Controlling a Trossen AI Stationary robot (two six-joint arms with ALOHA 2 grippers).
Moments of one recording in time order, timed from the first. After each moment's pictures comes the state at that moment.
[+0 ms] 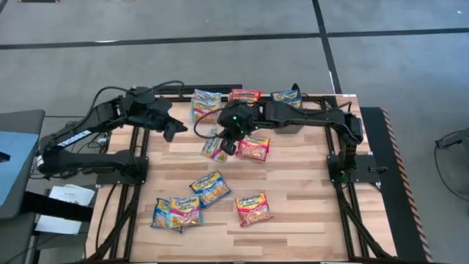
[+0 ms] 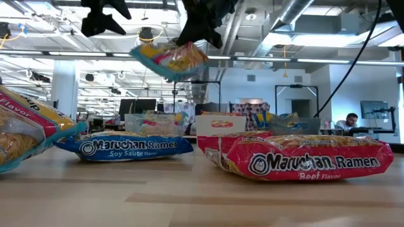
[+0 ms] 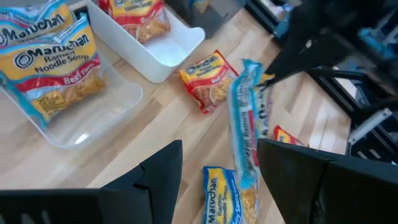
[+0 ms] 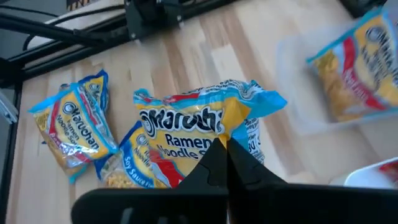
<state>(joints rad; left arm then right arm) 0.45 0.89 1.09 -0.79 0.16 -0.48 -0.13 1.90 1.83 -0.68 -0.07 0.24</state>
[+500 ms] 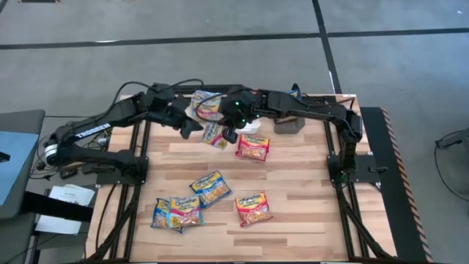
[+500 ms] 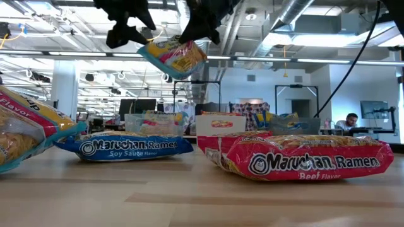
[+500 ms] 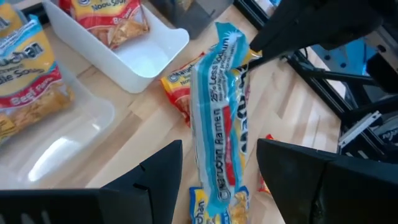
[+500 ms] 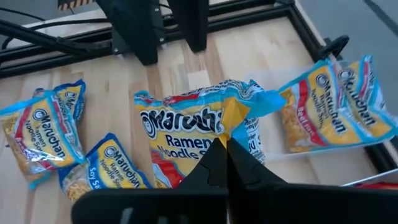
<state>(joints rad) 0.45 1.08 1.09 -0.61 0.24 -0.50 -0.21 1.90 1.89 -0.68 -0.07 0.06</state>
